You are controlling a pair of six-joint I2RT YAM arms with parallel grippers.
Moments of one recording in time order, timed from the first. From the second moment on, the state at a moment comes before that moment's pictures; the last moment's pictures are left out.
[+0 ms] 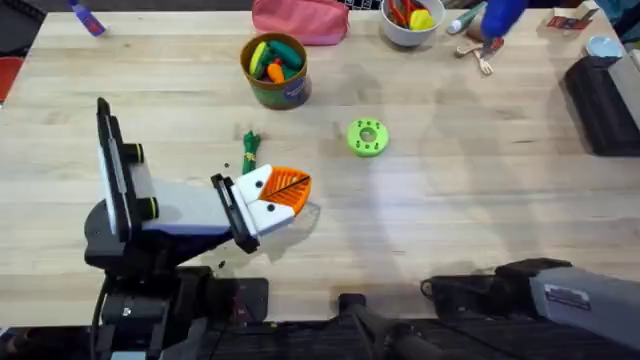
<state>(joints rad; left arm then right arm) 0.00 0.01 0.01 -0.11 1.10 0.01 0.13 1.33 1.59 -0.75 0.10 0.05</state>
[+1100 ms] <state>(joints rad) 0.00 0.01 0.01 -0.11 1.10 0.01 0.65 1.27 1.16 0.21 -0.55 0.23</state>
